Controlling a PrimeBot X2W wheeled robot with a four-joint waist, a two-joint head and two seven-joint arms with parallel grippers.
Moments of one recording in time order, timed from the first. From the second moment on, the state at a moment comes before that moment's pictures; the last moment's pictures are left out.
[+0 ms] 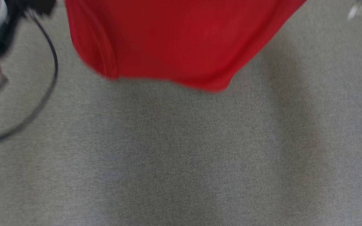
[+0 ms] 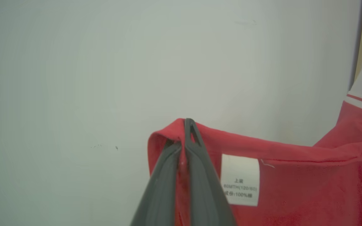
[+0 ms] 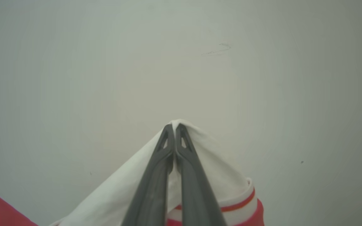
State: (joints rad) left arm -1.33 0.50 -0.54 0.34 -0.70 -0.13 0.04; right arm -1.17 -0.29 0.12 0.38 0.60 0.13 -0.06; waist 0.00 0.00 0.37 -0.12
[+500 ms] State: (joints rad) left arm -1.91 0.41 -0.65 0.65 -0.82 -0.13 0.02; right arm -1.80 -0.30 0.08 0.77 0.57 0.13 0.03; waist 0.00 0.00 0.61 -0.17
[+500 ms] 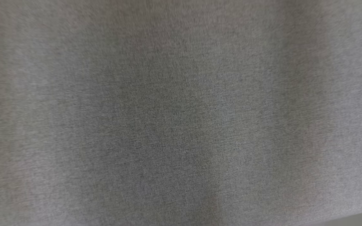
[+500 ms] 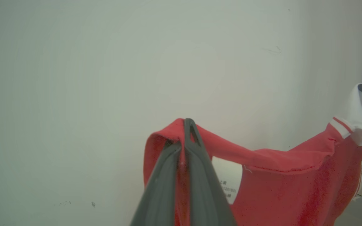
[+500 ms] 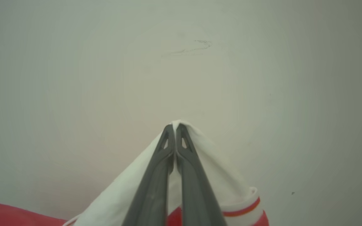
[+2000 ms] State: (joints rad) left arm -1.76 0.61 -0.98 0.66 -1.16 -0.13 -0.26; right arm -1.67 -0.30 0.30 0.82 0.66 0.13 -0.11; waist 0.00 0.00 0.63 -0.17
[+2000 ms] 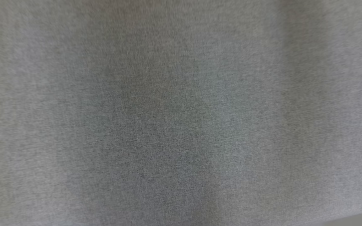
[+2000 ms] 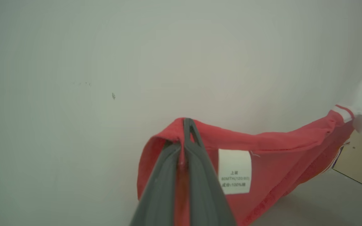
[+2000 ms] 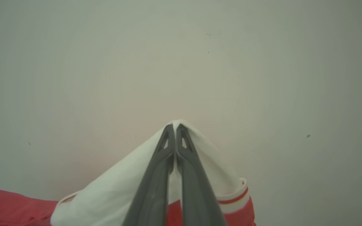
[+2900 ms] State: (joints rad) left arm -0.53 0.59 -0.62 0.08 -0.91 0.06 -0.26; right arm -0.39 -0.30 0.06 0.15 0.74 0.13 0.02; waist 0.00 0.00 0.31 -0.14
